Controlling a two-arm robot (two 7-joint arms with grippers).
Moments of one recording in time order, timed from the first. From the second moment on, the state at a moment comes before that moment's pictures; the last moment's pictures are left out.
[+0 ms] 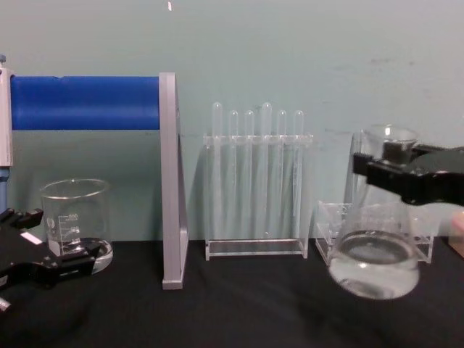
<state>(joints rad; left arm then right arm) -0.20 0.60 0.45 -1.41 -0.25 -0.12 0.03 0.14 0.42 -0.29 -1.70 0.33 0.07 0.31</state>
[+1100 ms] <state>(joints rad) -0.20 0.60 0.45 -1.41 -0.25 -0.12 0.03 0.17 0.35 -0.18 -1.61 0.25 0.09 0.26</state>
